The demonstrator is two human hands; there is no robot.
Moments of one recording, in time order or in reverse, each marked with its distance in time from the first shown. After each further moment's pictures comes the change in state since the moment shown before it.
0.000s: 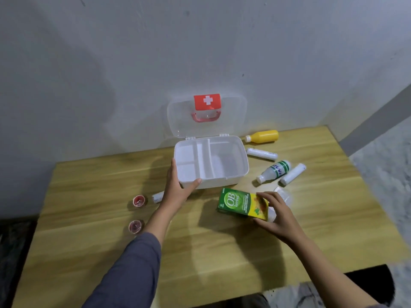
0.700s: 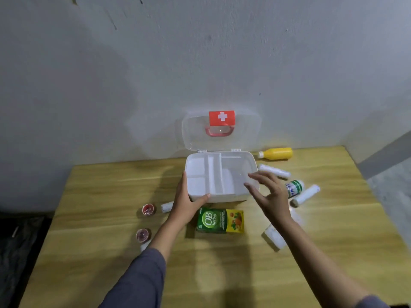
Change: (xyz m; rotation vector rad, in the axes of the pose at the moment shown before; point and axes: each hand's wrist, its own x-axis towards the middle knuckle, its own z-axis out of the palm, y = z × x) left_hand -0.003 0.002 0.000 -0.009 0.019 0.014; right_hand 0.091 -0.060 0.000 0.070 0.336 -0.182
